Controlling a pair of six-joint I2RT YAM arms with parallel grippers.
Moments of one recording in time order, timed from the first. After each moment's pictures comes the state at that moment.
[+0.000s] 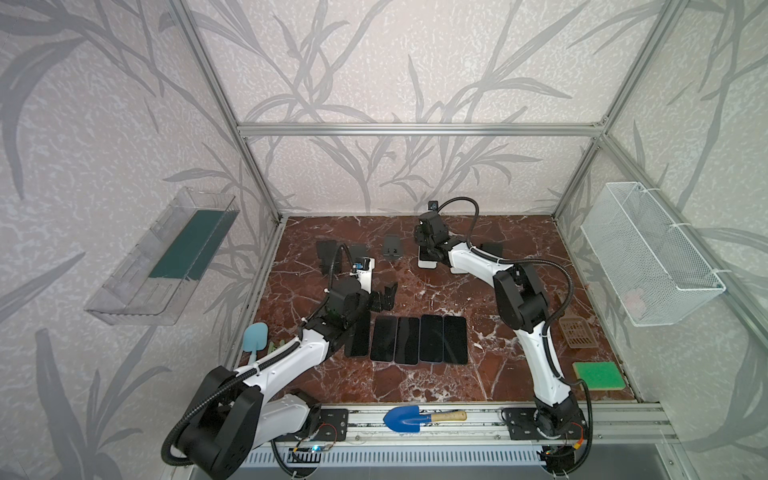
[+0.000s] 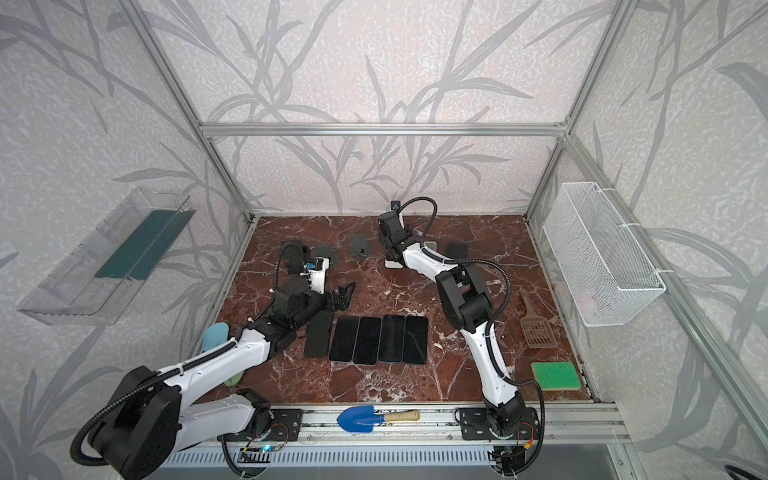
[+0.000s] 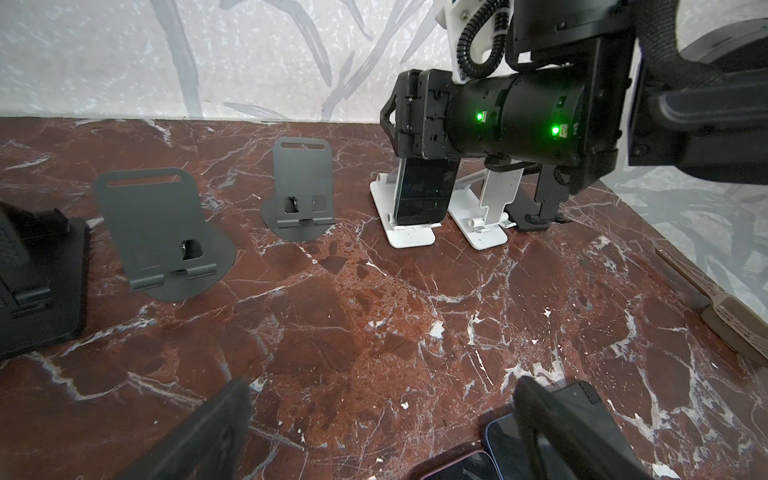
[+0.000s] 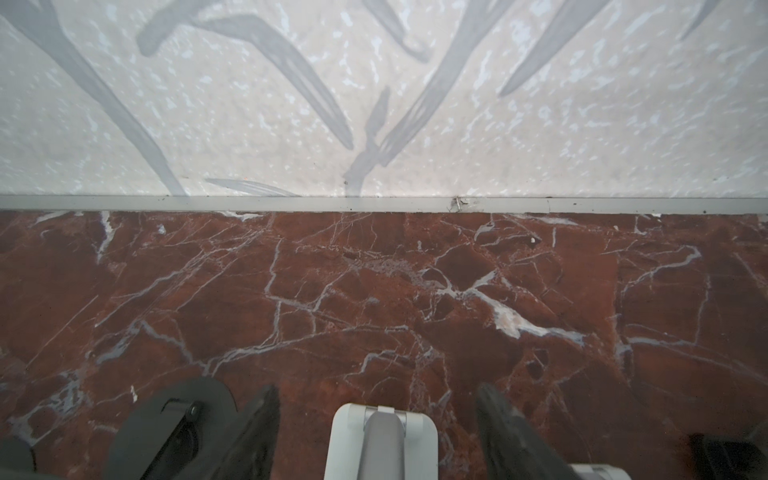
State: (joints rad) left arm -0.48 1.18 0.52 0.30 0.01 -0.26; right arm 0.54 2.31 1.82 -0.04 0.42 0.30
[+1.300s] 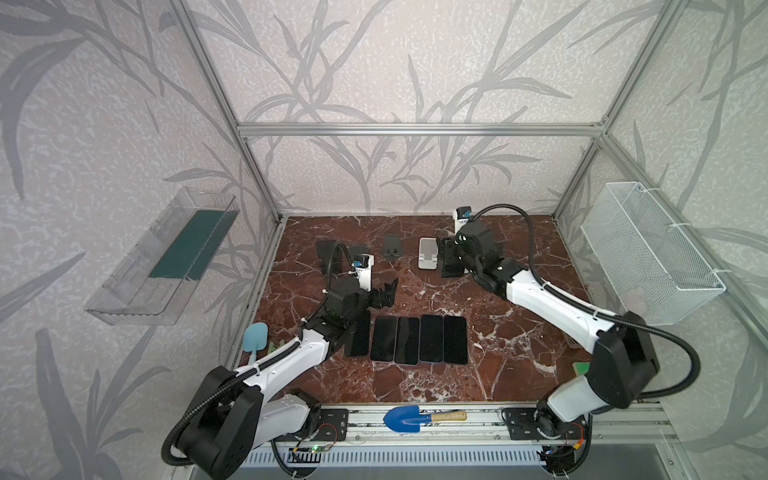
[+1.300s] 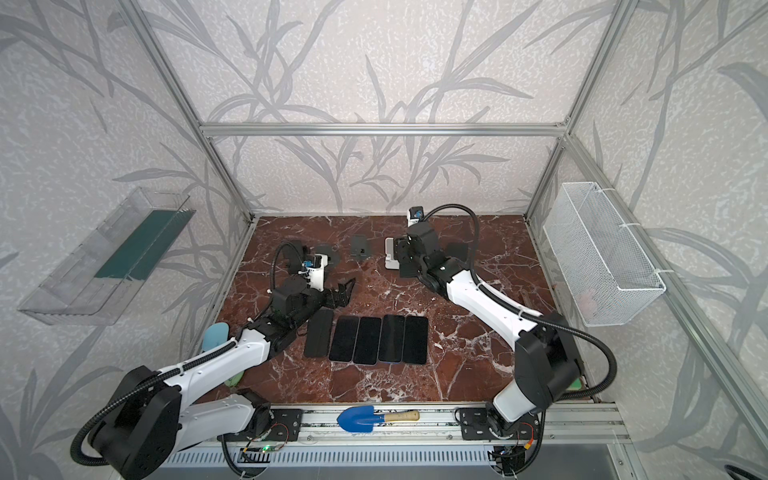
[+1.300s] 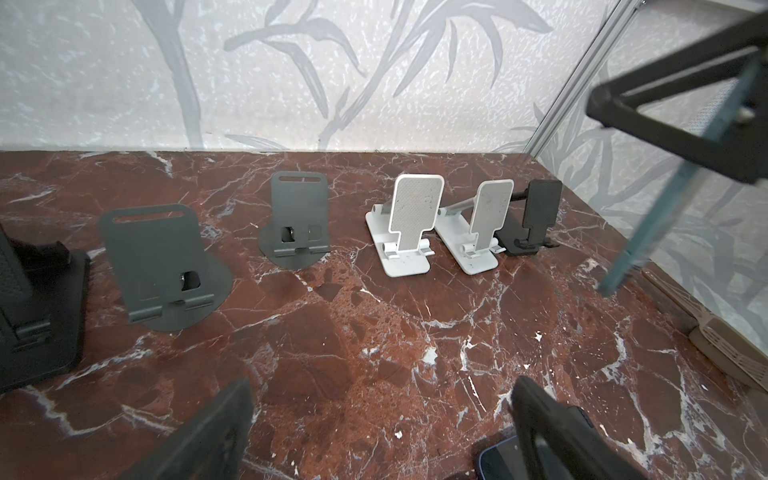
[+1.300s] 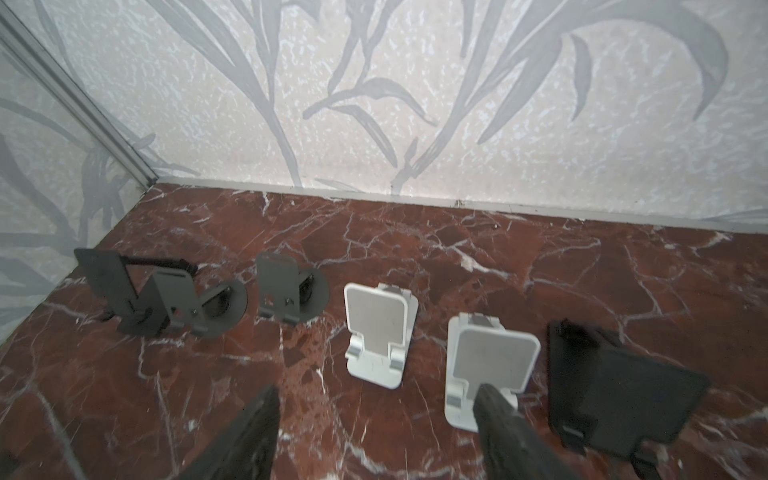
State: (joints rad) left arm -0.48 1.18 0.52 0.38 0.00 -0.26; right arm 0.59 1.48 1.15 -0.11 0.26 0.28
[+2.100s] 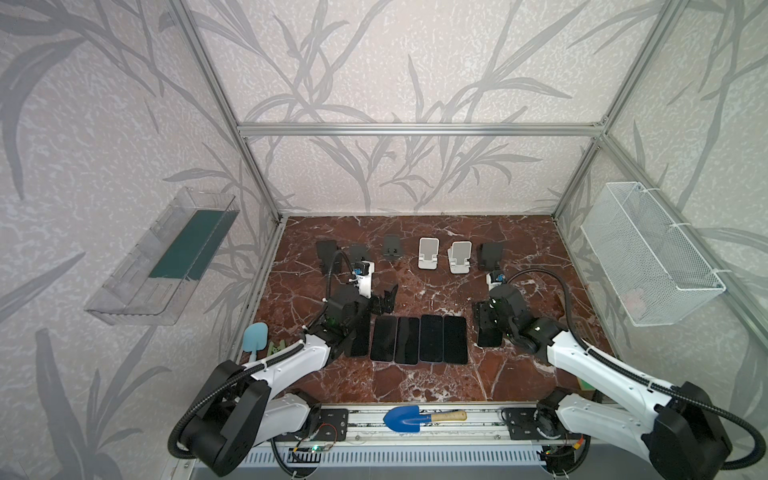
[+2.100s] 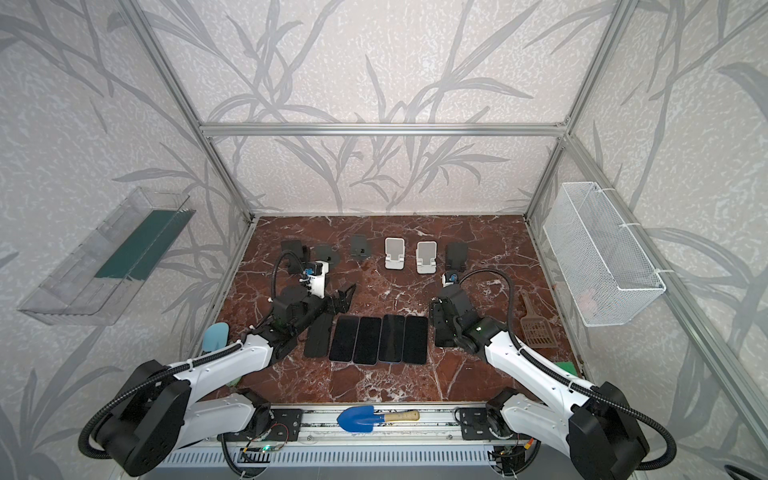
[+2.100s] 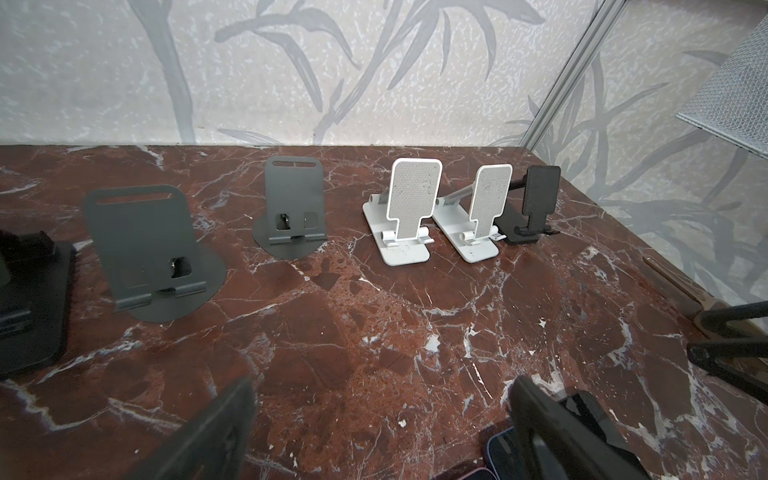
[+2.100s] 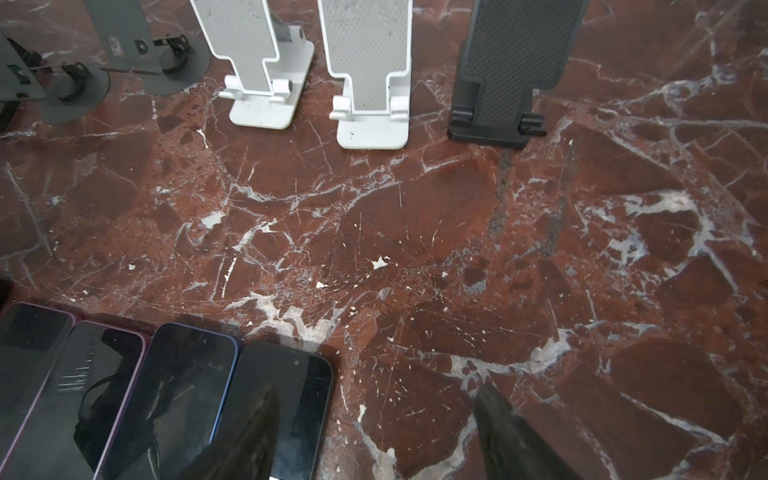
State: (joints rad) left arm -0.49 1.21 0.42 0.50 0.01 -0.25; right arm 0.57 1.08 0.57 -0.28 0.28 0.42
